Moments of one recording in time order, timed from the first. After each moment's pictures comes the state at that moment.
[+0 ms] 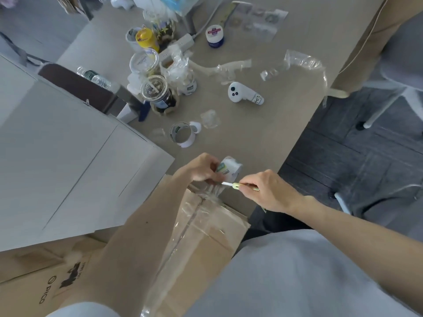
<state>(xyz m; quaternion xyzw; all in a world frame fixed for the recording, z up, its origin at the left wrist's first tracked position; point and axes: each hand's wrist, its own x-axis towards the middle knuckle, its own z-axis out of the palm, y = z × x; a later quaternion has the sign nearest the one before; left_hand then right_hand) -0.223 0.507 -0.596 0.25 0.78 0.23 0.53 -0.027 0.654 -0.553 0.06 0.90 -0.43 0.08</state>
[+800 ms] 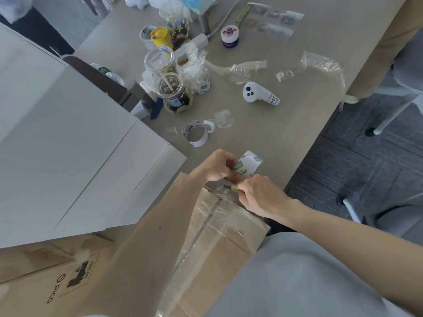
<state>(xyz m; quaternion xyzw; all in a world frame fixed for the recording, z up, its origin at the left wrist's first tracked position) -0.221 0.502 -0.593 0.26 0.77 0.31 0.48 -0.062 0.597 -0.559 0.06 0.96 -0.24 0.14</state>
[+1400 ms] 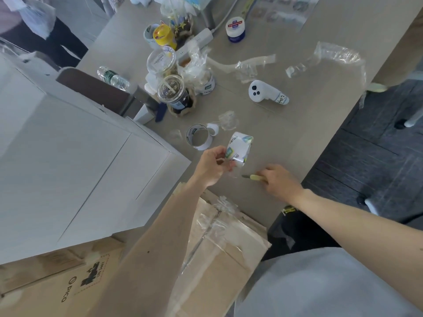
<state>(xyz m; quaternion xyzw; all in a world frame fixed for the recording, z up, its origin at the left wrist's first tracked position) -0.229 0.506 -0.598 0.15 0.80 0.45 0.36 -0.081 0.670 -0.681 0.14 0.93 -0.30 0.17</state>
